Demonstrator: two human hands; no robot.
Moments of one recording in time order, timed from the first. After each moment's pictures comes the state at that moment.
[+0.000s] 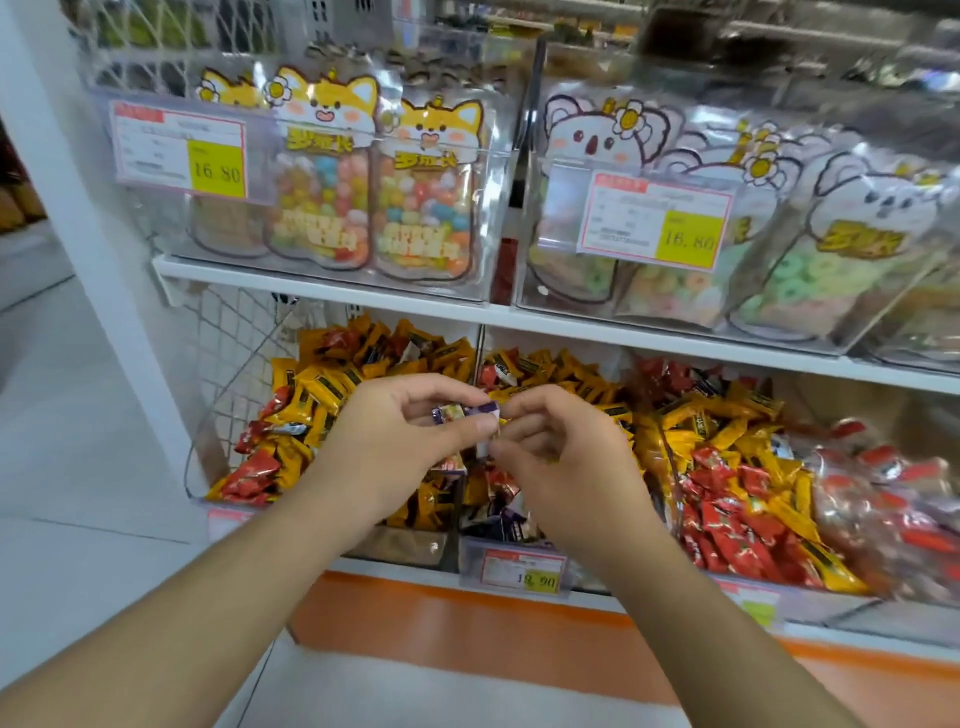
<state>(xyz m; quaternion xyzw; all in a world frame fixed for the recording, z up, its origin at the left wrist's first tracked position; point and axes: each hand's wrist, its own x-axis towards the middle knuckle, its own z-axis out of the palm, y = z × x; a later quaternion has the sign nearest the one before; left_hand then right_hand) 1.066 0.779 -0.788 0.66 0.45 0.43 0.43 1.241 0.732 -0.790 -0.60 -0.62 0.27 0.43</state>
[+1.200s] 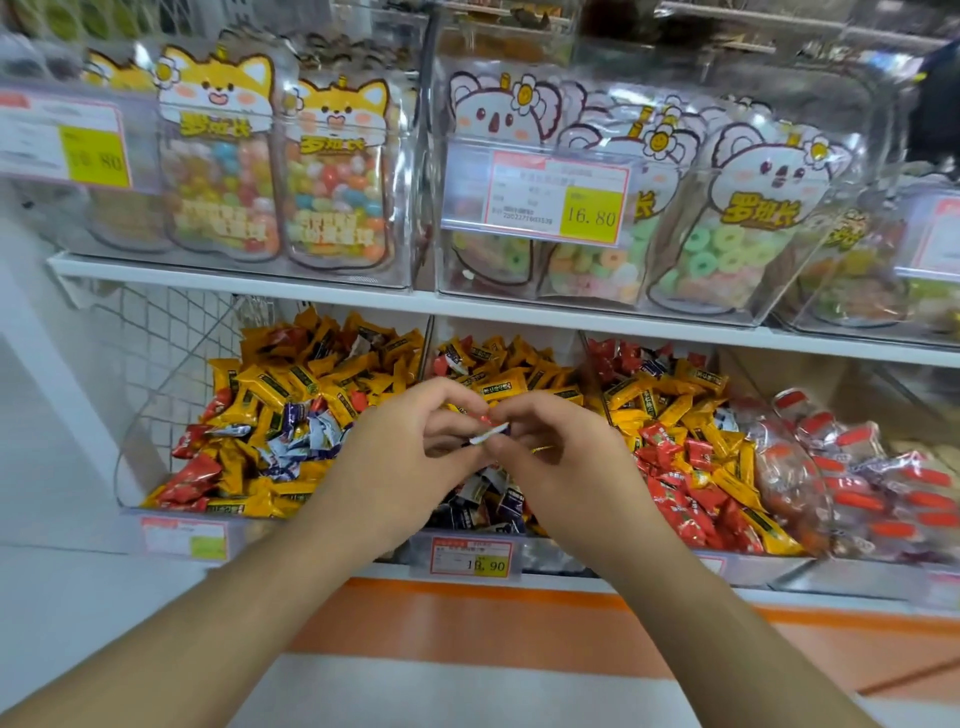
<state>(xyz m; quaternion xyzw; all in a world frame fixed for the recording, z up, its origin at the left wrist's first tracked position) 1.113 0.761 -0.798 0.73 0.41 0.38 0.40 1.287 0.714 -0.795 -0.62 -0.62 0.22 0.41</state>
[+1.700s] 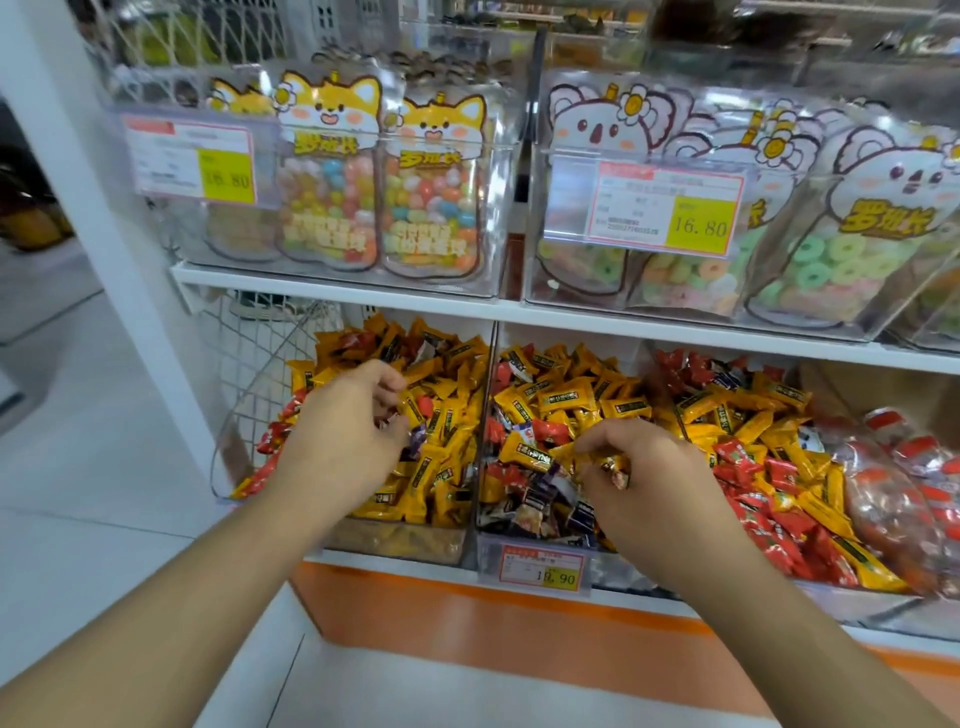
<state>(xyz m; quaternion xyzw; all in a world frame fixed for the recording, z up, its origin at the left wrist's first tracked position) 1.025 0.811 -0.813 0.72 0.60 0.32 0.17 1.288 0.718 -0.800 -0.69 -0.66 0.12 0.28</state>
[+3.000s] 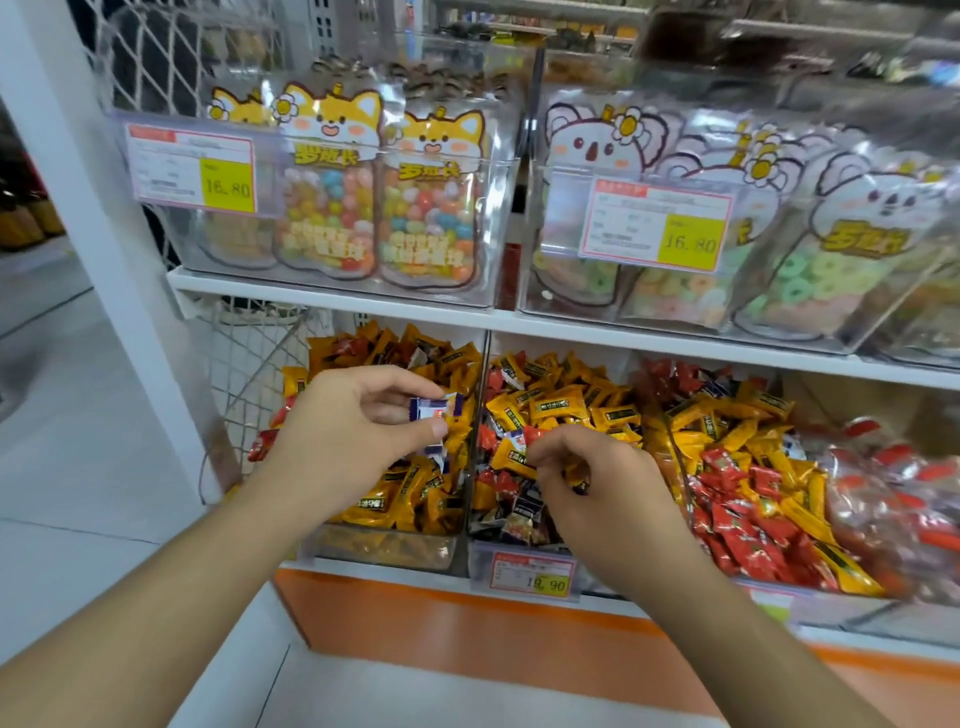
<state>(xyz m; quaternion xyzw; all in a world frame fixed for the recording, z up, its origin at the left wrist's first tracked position) 1.033 0.788 -0.780 0.67 0.51 0.39 0.37 1.266 0.721 -0.804 -0.64 -0.67 0.17 0.32</state>
